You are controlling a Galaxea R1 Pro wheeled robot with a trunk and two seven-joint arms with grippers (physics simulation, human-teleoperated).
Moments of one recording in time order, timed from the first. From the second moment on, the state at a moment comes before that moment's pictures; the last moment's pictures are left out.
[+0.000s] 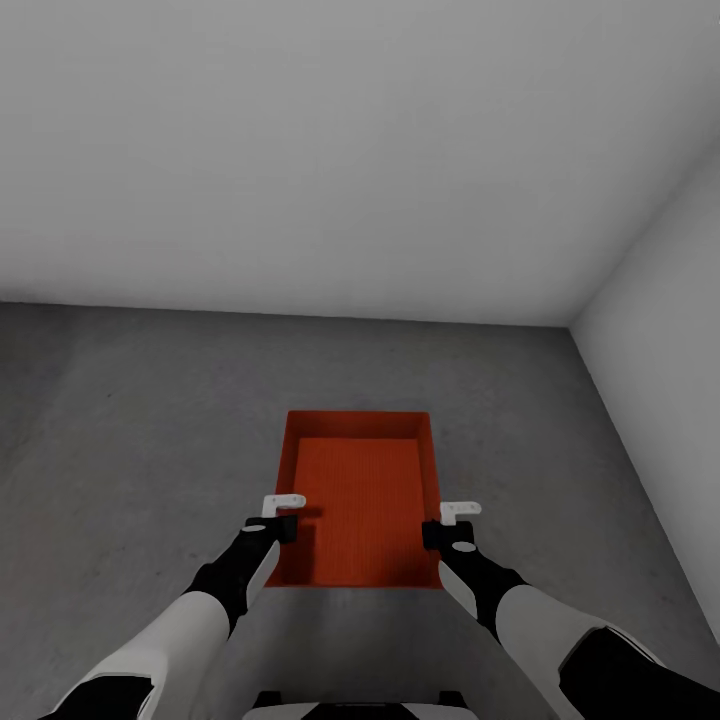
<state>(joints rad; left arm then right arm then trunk) -0.76 -0.13 0.02 -0.43 -0.02 0.24 0.19 -0.83 0.08 0.61 -0.19 -0.54 -0.07 -0.26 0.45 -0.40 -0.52</state>
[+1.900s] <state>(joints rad) -0.76 -0.13 0.02 -0.43 -0.02 0.24 0.19 -0.83 0.08 0.61 -0.19 -0.54 -0.07 -0.26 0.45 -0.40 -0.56</state>
